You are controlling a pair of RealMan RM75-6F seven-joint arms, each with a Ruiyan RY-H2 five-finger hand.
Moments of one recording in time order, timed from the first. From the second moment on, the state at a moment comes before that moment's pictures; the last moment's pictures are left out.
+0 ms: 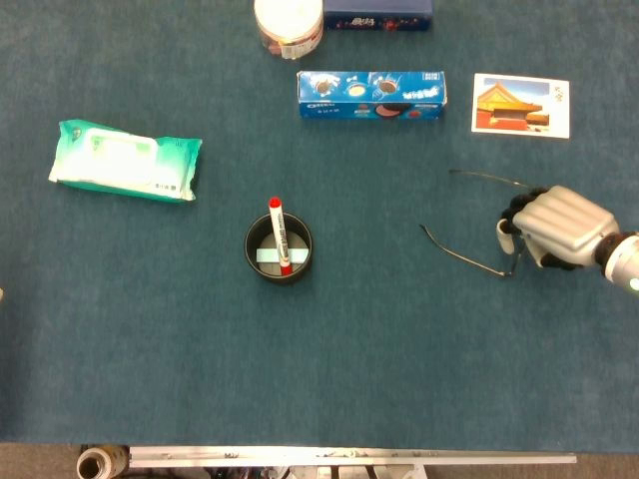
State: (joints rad) left arm -0.03 -1.18 -0.04 -1.60 1.40 1.48 0.11; right arm 0.75 -1.17 -0.11 -1.55 -1.57 0.64 0.09
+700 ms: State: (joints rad) left arm -0.04 -1.19 -0.05 -1.60 1.40 1.48 0.12; right arm 0.72 -1.07 -0.15 -1.67 -1.51 0.62 0.01
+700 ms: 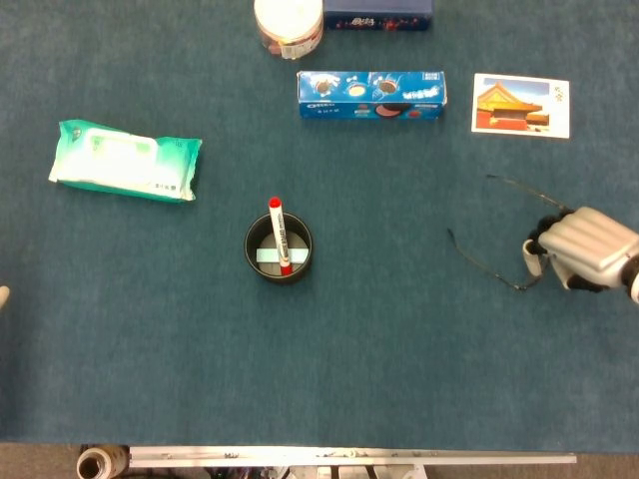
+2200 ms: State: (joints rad) left arm -0.05 -1.19 -0.05 -1.62 1.41 1.47 0.14; right arm 0.64 -0.99 -0.17 -1.77 -1.43 0.64 -0.08
